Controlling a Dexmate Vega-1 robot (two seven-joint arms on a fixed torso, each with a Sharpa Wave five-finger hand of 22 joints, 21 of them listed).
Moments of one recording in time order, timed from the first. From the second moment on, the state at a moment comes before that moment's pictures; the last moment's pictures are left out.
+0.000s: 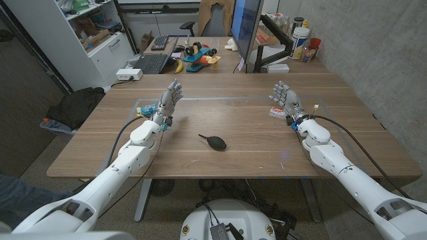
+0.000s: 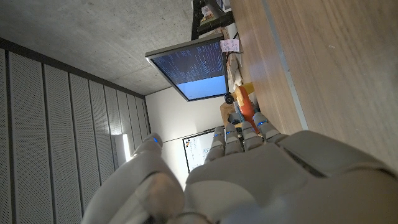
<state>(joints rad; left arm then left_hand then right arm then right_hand) 0.84 0.49 0.35 -1.31 -0.62 -0.27 -0.03 0.26 -0.02 0.38 0.08 0.19 0.03 0.10 0.19 0.18 -0.01 0.08 0.20 0.28 -0.04 0.09 0.19 0.18 -0.17 0.06 0.58 0.17 -0.84 -0.50 -0.35 -1.30 0.64 0.28 0.04 0.19 0.04 0.45 -0.04 0.19 0.15 0.10 0.19 0.22 0.14 0.14 0.19 0.24 0.08 0.07 0.20 0.33 0.35 0.04 0.24 0.17</state>
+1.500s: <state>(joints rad) 0.92 0.40 0.20 -1.40 -0.43 -0.19 -0.11 0.26 -0.02 0.39 0.07 0.19 0.04 0.10 0.19 0.18 -0.01 0.08 0.20 0.26 -0.05 0.10 0.19 0.18 -0.17 0.07 0.55 0.17 -0.90 -0.44 -0.24 -1.34 0.55 0.26 0.08 0.19 0.04 0.45 -0.04 0.19 0.16 0.10 0.19 0.20 0.15 0.14 0.19 0.23 0.08 0.07 0.20 0.32 0.35 0.03 0.24 0.17</state>
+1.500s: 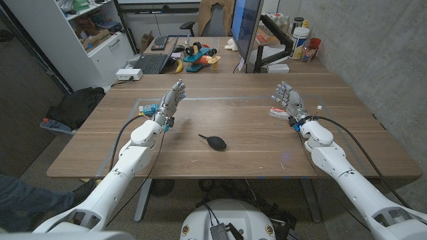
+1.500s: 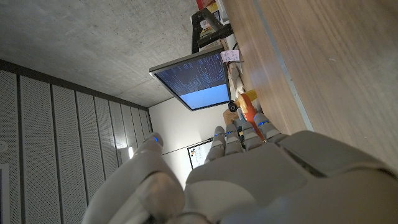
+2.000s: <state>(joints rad) 0.95 0.41 0.19 -1.44 -0.40 -0.21 -0.10 0.27 -0.01 0.39 0.07 0.19 0.04 0.10 0.19 0.18 -0.01 0.08 0.20 0.25 -0.05 0.10 0.19 0.18 -0.17 0.07 0.54 0.17 -0.90 -0.44 -0.23 -1.34 0.54 0.26 0.08 0.19 0.04 0.45 -0.05 0.19 0.16 0.09 0.19 0.20 0.15 0.14 0.19 0.22 0.08 0.07 0.20 0.32 0.36 0.04 0.23 0.17</state>
